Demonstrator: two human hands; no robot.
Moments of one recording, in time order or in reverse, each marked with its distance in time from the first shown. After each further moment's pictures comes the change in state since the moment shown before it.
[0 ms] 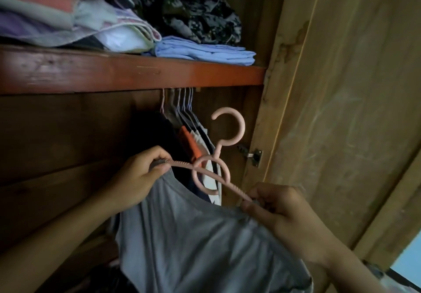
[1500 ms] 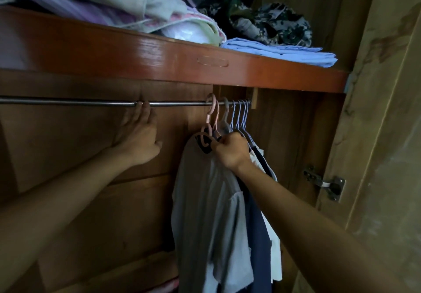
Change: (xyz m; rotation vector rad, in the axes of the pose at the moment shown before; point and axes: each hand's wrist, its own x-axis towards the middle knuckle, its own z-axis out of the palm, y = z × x) left_hand 0.068 -0.091 -0.112 1.297 0.169 -0.370; right_hand 0.282 0.007 0.150 0.095 0.186 0.083
